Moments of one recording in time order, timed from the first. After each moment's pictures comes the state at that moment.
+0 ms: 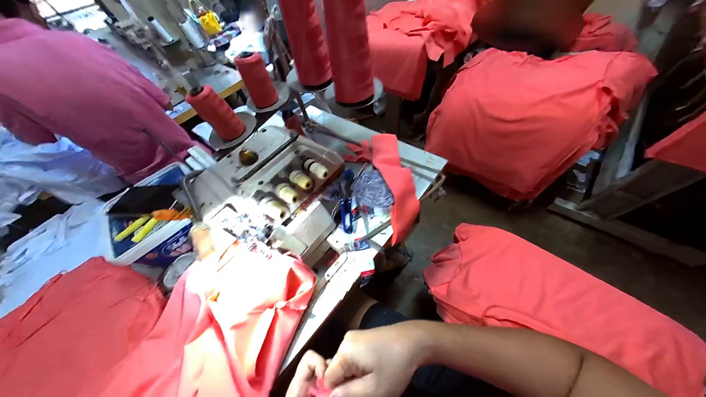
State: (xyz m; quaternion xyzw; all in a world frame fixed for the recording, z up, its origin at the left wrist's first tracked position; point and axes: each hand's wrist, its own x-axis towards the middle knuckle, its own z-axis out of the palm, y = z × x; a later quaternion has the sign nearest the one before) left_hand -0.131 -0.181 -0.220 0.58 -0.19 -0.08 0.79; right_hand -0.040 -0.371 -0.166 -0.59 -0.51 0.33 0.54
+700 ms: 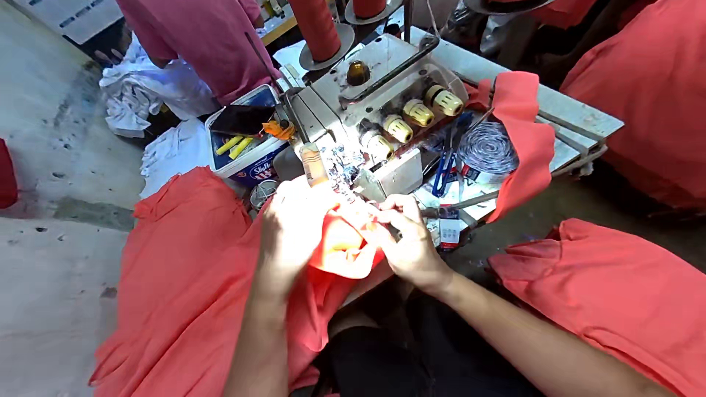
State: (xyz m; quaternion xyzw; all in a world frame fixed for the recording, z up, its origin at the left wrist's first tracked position) left_hand -0.015 -0.126 -0.118 0.95 -0.06 0.23 0.20; right_hand 0.005 -0.293 -0.222 -0.70 -0.21 -0.15 0.67
